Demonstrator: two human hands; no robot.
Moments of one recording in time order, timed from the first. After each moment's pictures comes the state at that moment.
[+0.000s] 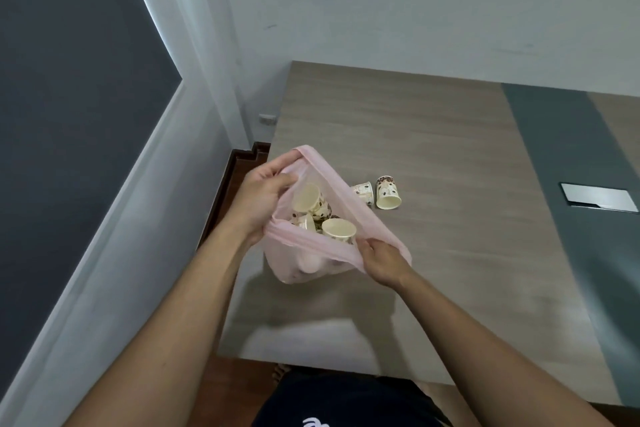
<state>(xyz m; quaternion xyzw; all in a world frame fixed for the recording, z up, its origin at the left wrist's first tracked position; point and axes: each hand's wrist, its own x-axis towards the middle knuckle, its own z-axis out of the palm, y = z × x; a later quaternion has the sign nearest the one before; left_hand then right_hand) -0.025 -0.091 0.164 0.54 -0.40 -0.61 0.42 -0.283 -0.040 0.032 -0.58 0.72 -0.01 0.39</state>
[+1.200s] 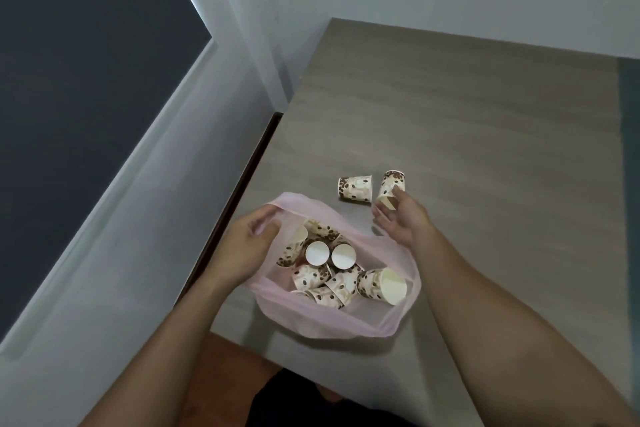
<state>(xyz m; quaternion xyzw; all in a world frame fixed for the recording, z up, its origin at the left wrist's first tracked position) -0.137 -0.058 0.085 0.76 -0.43 -0.41 0.27 -0.418 -0.219 -0.075 -0.02 0.57 -0.34 0.75</state>
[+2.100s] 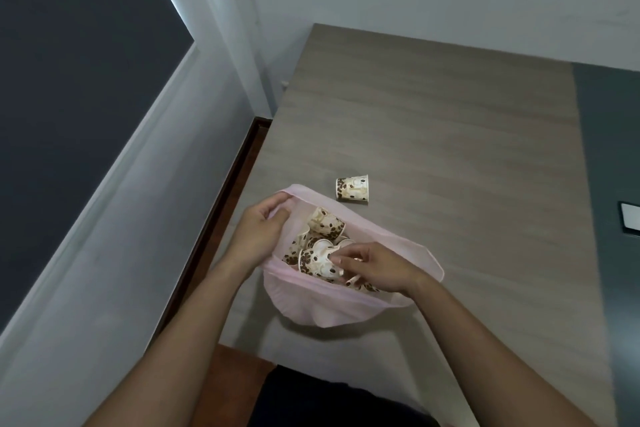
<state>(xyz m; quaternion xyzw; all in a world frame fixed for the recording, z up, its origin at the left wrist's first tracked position) -0.114 -0.081 0.084 0.71 -0.40 -0.48 0.34 -0.374 -0.089 0.022 -0.54 0.50 -0.05 0.67</state>
